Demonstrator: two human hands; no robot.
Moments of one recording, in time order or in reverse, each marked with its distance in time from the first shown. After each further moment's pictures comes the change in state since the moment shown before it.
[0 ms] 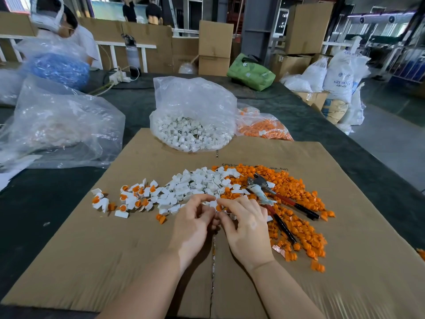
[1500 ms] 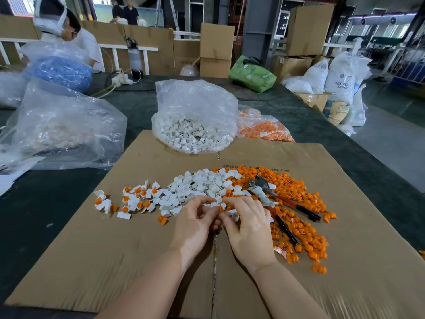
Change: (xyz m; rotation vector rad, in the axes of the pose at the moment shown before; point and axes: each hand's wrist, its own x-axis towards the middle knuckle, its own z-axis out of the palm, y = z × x) left_hand 0.003 0.001 0.001 -0.001 0.024 -0.015; right_hand 0.003 -0.004 -0.006 0.000 -0.043 0.028
